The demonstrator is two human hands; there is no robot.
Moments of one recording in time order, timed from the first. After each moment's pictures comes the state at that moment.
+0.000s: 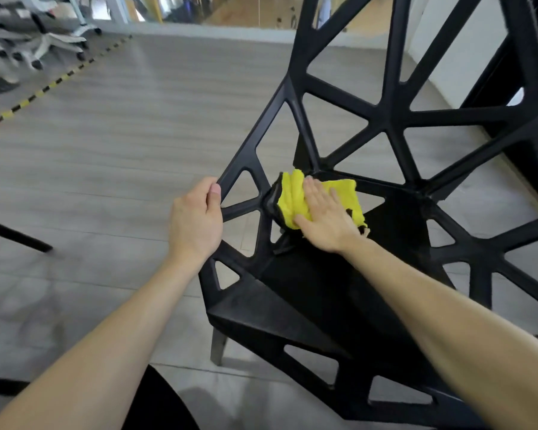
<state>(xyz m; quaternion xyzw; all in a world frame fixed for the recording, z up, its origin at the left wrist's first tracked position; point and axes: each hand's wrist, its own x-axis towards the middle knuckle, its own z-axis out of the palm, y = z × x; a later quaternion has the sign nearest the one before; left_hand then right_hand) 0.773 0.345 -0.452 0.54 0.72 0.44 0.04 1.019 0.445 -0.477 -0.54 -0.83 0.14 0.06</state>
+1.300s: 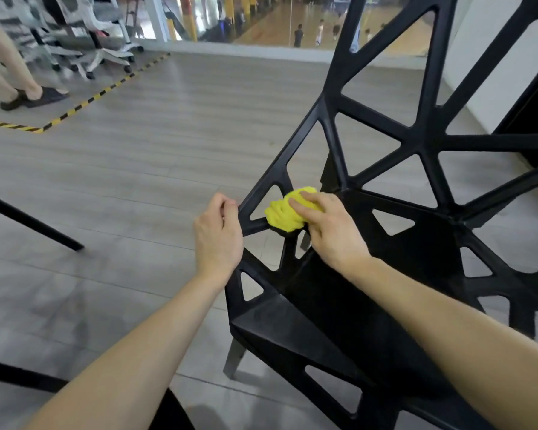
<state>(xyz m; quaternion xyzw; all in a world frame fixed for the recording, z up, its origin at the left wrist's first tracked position) 0.780 0.341 -0.450 0.43 0.71 0.55 0.09 0.981 0.421 -0.448 -0.37 -0.87 0.10 0.30</state>
